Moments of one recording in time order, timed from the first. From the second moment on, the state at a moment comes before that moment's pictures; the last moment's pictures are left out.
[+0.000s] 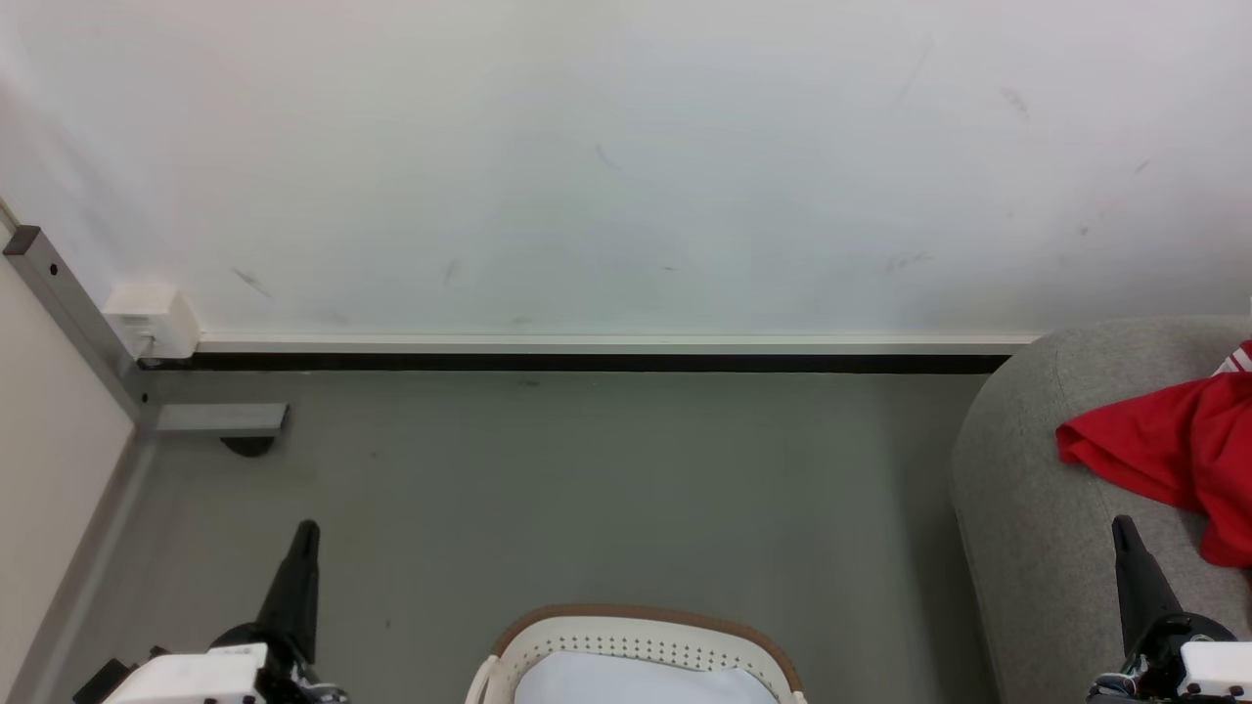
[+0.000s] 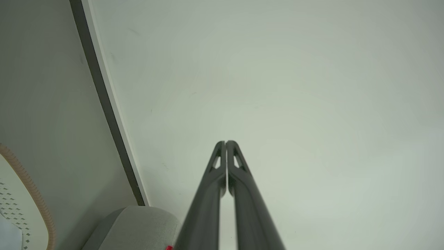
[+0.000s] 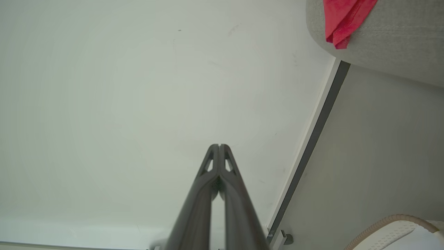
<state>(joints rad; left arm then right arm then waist) -0.11 0.05 0.12 0.25 -1.61 -0.13 0.11 -0.11 -0.05 -0.12 0.25 1.61 0.13 0.11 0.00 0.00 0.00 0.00</state>
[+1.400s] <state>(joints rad) -0.11 0.05 0.12 0.25 -1.61 -0.13 0.11 -0.11 -0.05 -0.12 0.25 1.61 0.13 0.11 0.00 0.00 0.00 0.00</state>
